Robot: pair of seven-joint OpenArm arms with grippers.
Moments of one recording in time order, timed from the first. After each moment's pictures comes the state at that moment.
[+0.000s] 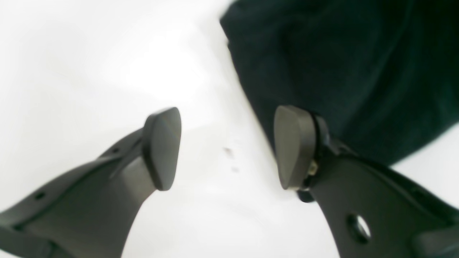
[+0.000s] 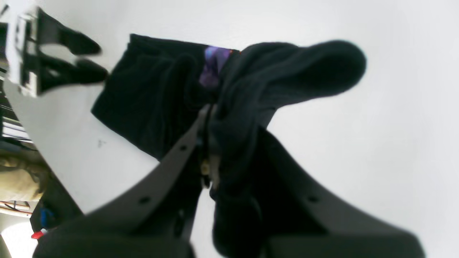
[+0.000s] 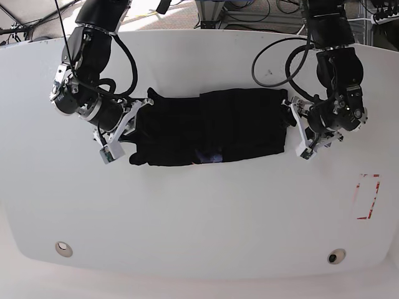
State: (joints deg) left arm -2.5 -9.2 -13.7 93.4 -16.8 -41.8 71.7; right arm -2.2 3.9 20.6 105.8 46.3 39.5 -71.9
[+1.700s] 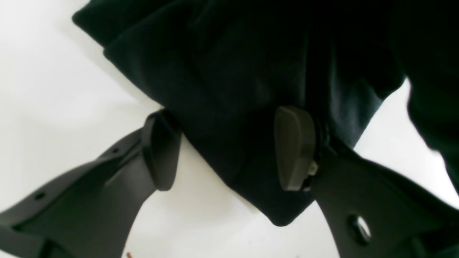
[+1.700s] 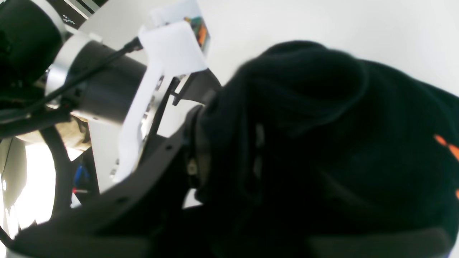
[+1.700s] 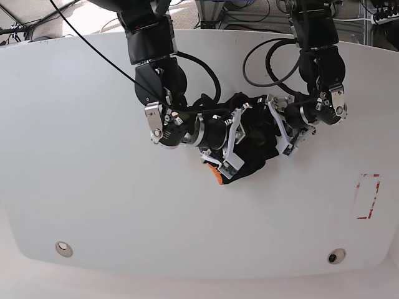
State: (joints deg) left arm -3.1 -4.1 -13.4 83.4 -20.2 -42.0 62.8; right arm 10.6 -7.6 -12.2 83.6 29.1 39.1 -53.6
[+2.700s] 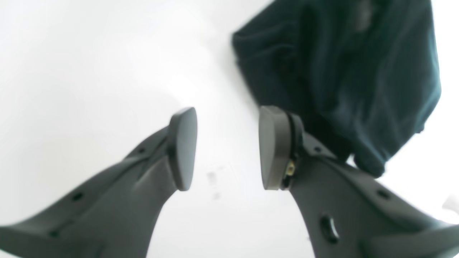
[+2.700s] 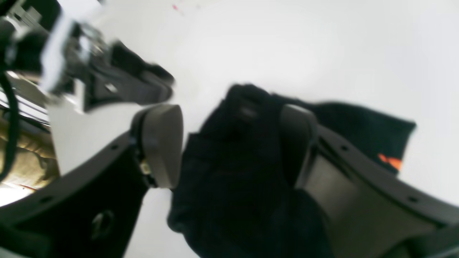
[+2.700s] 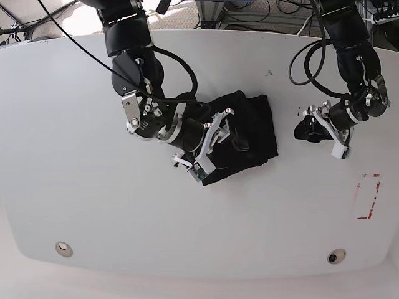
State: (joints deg) left arm -2.6 -14.4 -26.1 82.3 -41.9 -41.8 64.0; right arm 6.8 1.8 -14.4 94.9 30.2 28.5 -46.4
